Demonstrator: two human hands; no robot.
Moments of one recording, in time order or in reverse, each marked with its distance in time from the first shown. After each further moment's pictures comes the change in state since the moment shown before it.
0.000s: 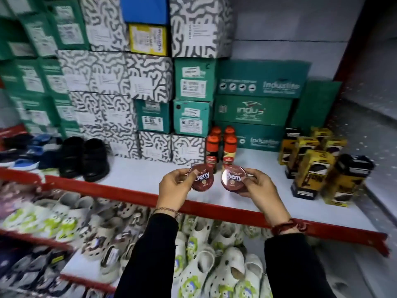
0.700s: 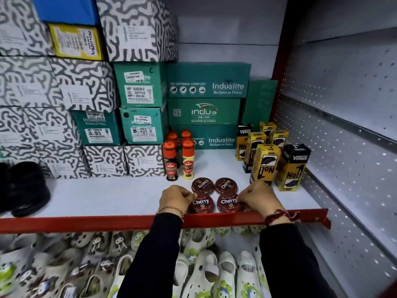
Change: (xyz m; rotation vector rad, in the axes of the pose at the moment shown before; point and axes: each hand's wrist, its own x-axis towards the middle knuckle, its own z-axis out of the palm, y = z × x) left_hand 0.003 0.000 0.088 0.720 -0.278 -0.009; right_hand 0.001 0.013 -0.081 -0.610 0.166 0.277
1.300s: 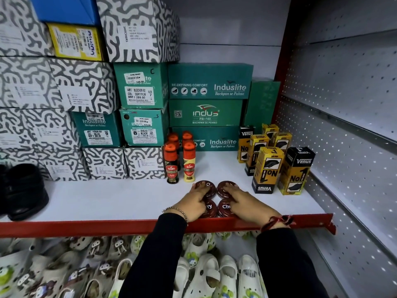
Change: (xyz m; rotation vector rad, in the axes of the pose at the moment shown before) left_hand 0.015 0.011 0.019 0.202 -0.400 0.392; right_hand 0.007 -0.008 0.024 -0.331 -0.347 -0.382
